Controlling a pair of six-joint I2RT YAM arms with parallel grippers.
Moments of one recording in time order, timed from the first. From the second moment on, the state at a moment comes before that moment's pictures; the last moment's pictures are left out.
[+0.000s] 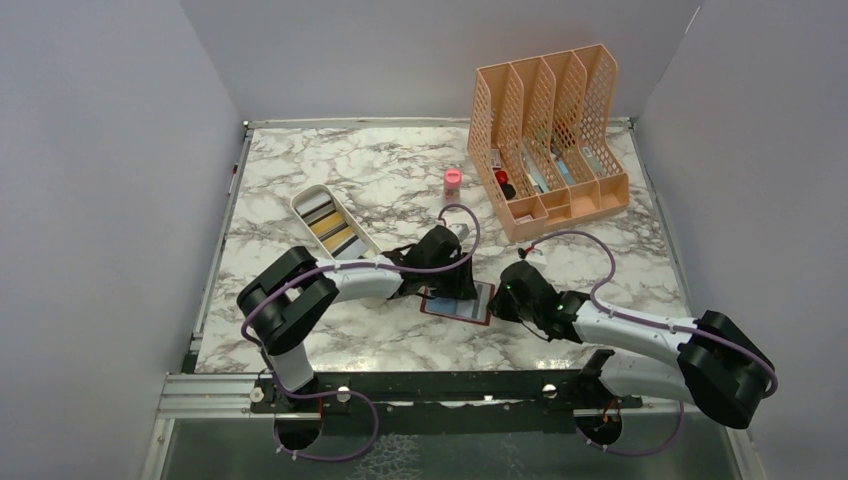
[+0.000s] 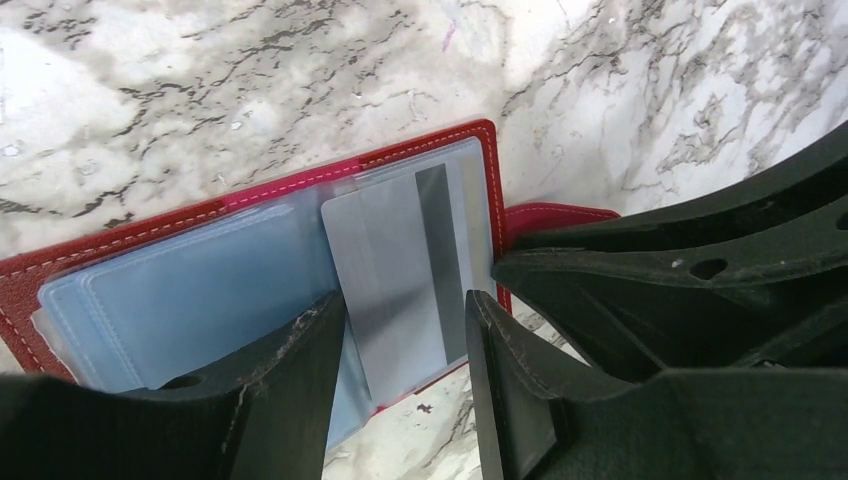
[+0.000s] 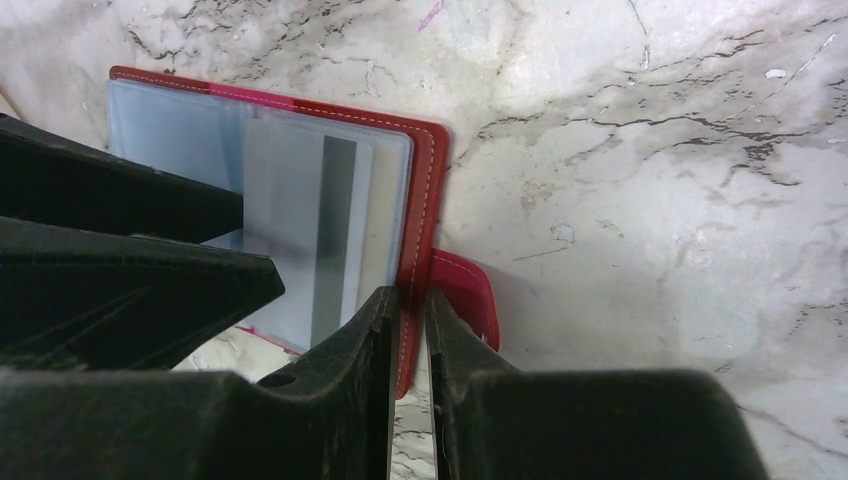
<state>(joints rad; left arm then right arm) -0.89 1.72 0.89 0.03 0.20 -0.71 0.82 1.15 0.40 -0.11 0.24 0.91</state>
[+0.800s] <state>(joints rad) -0.91 1.79 0.85 0.27 0.30 -0.82 0.77 1.13 0.39 -0.15 0.31 0.91</state>
